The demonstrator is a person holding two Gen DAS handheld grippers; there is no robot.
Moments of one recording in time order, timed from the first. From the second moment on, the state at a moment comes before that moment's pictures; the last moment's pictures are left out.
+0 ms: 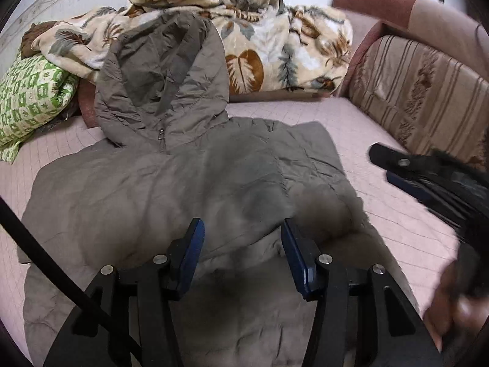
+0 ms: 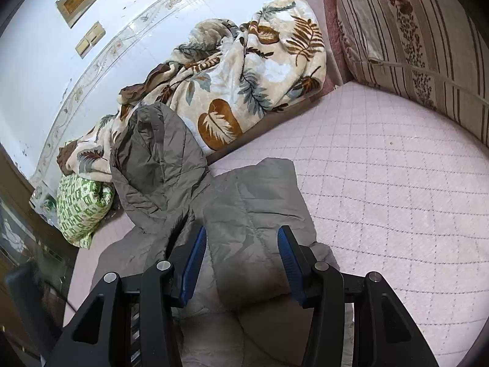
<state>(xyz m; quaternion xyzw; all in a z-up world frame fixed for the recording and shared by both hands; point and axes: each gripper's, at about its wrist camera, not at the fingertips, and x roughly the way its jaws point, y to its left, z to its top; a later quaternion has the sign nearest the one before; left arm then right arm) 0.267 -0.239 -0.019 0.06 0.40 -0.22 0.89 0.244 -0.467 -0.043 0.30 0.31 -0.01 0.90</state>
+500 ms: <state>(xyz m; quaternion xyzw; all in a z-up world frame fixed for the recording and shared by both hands) 0.327 -0.004 -0.017 -0.07 0.38 -0.01 0.92 0.270 -0.438 -0.096 0.39 0.38 0.08 0.83</state>
